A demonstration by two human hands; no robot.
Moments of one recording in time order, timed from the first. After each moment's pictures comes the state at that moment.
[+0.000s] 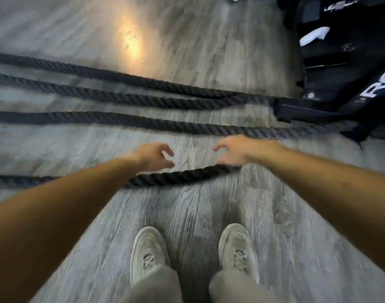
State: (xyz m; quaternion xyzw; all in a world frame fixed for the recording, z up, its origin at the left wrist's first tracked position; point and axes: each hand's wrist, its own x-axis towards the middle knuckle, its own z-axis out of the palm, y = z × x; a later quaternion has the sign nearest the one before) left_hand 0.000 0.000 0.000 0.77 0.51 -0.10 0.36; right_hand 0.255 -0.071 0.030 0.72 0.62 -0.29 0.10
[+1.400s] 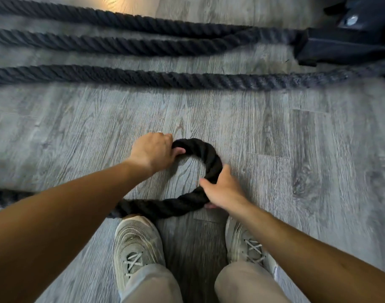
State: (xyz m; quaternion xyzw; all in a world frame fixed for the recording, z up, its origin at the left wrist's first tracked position) left_hand 0.034 -0.015 -0.158 0.90 0.41 -0.15 0.01; right_hand 0.178 -0.171 -0.158 0.83 0.26 -0.47 -0.17
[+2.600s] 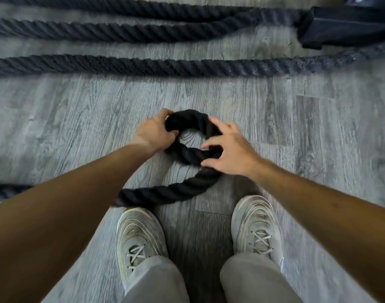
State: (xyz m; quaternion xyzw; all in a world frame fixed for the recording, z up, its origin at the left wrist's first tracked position) left_hand 0.046 -0.004 -0.146 0.76 0.57 -0.01 0.31; right_hand 0.237 -0.129 -0.157 0.72 0.60 -0.32 -0.13
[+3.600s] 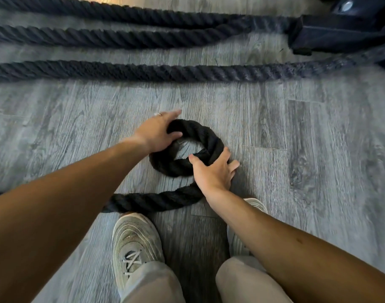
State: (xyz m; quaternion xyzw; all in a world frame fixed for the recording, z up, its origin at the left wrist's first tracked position) left_hand 0.057 0.008 -0.144 0.84 0.47 -0.07 0.28; right_hand 0.159 -0.144 -0.175 0.87 0.14 -0.36 -0.29
